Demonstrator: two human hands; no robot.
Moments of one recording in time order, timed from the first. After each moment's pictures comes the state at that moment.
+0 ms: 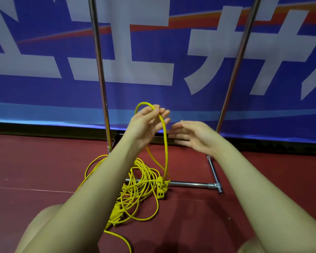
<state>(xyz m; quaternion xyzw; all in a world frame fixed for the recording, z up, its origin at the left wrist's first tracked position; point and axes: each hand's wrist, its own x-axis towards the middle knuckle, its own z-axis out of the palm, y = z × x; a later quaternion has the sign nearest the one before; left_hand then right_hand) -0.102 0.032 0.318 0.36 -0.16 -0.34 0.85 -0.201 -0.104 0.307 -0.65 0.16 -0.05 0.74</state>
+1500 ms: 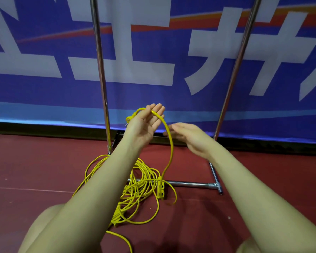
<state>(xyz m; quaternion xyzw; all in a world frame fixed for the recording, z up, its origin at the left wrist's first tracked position) -0.097 0.036 0.318 0.33 -0.08 -0.34 0.88 -0.191 -0.085 0.296 -0.74 0.13 -0.12 0.65</state>
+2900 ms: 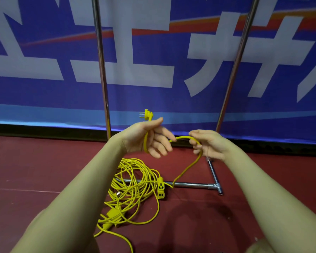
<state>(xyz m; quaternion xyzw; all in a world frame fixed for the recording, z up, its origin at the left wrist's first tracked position) -0.090 0.069 0.321 0.51 -0.37 -0.57 0.53 -0.224 -0.131 0.287 -0.60 0.20 -0.04 0.78</state>
